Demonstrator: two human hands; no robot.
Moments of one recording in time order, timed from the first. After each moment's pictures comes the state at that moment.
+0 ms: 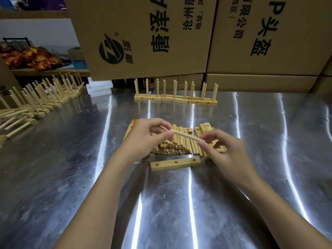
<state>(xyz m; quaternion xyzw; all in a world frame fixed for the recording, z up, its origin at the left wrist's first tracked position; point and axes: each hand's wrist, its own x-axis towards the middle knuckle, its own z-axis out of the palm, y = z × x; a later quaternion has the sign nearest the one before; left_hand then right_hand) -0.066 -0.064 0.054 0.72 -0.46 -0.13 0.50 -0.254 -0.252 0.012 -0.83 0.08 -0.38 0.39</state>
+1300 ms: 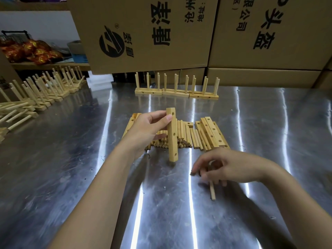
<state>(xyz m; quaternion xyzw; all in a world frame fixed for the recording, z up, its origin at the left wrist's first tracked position) -0.064 -0.073 0.044 0.66 -0.34 -0.26 0.61 -0.275 -0.258 0.036 -0.89 0.06 0.14 0.43</state>
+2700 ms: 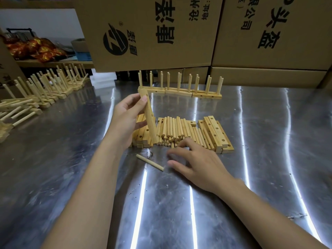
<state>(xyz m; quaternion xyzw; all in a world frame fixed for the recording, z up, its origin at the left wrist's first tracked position) -0.041 -0.049 0.057 0.61 -0.25 -0.15 0.74 -0.231 -0.197 -0.009 -0.98 0.06 -0.15 0.13</state>
